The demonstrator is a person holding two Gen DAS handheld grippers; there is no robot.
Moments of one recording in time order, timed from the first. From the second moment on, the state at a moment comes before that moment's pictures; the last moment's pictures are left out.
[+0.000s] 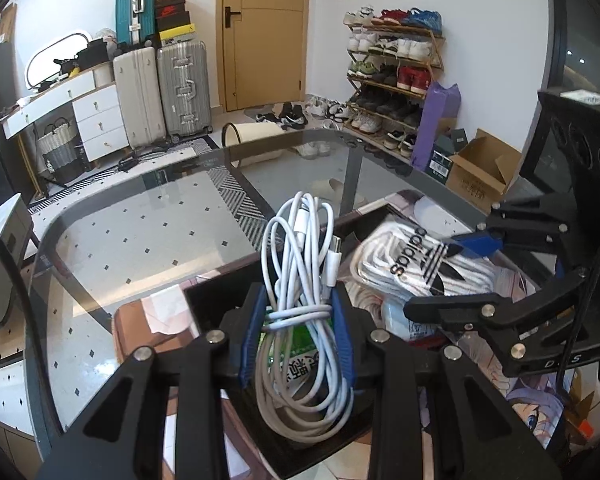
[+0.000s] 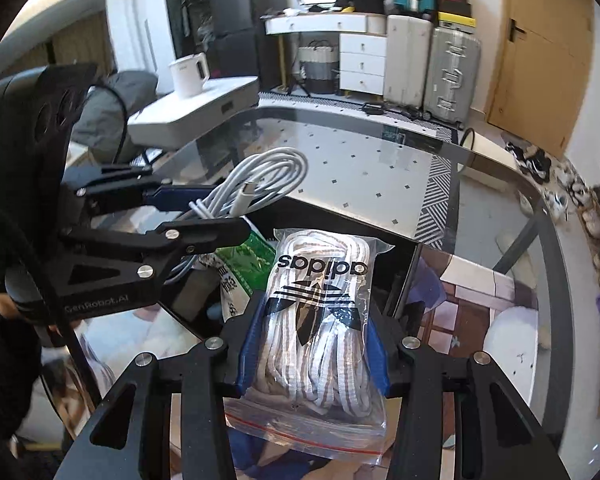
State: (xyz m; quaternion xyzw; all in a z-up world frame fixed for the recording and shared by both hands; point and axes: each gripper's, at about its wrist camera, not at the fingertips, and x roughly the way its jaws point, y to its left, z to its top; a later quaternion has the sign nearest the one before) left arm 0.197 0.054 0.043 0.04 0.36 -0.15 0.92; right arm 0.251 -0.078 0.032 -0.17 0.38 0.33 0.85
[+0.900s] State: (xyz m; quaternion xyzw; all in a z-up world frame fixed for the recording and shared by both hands) left arm 0.179 0.055 0.033 0.03 0.36 -0.14 0.92; right arm 0.226 -0.103 0.050 -0.16 0.28 0.33 0.89
